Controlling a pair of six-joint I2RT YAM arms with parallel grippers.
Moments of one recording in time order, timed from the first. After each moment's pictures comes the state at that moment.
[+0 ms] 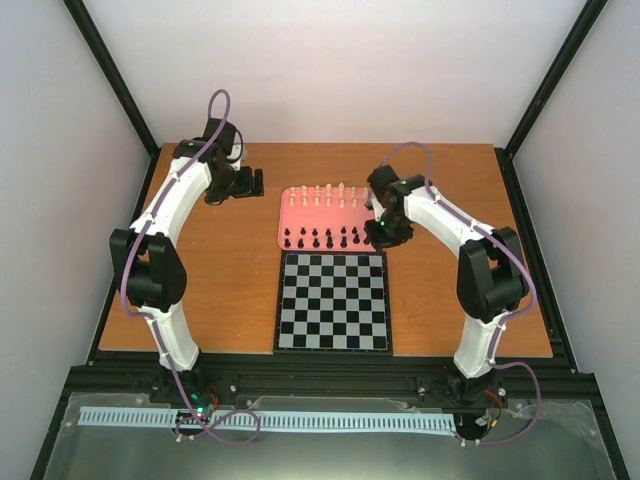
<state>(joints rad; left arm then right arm) -0.18 1.87 1.78 -1.06 0.10 -0.26 0.43 1.86 1.51 -1.05 -0.08 0.15</state>
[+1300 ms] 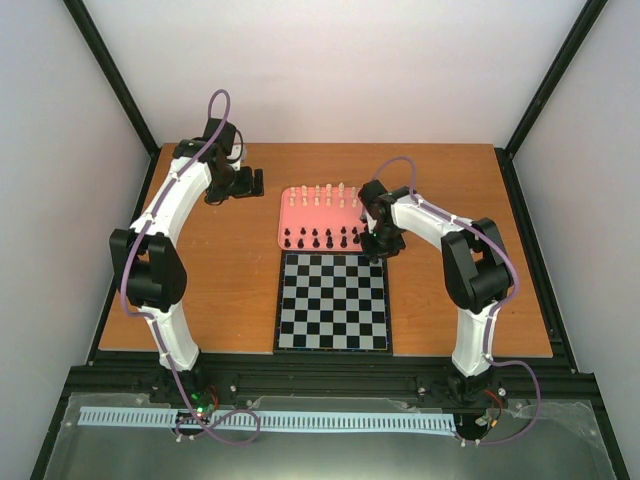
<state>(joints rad) -0.18 1.87 1.78 -1.06 0.10 -0.26 0.47 1.95 1.42 -0.96 -0.06 0.19</state>
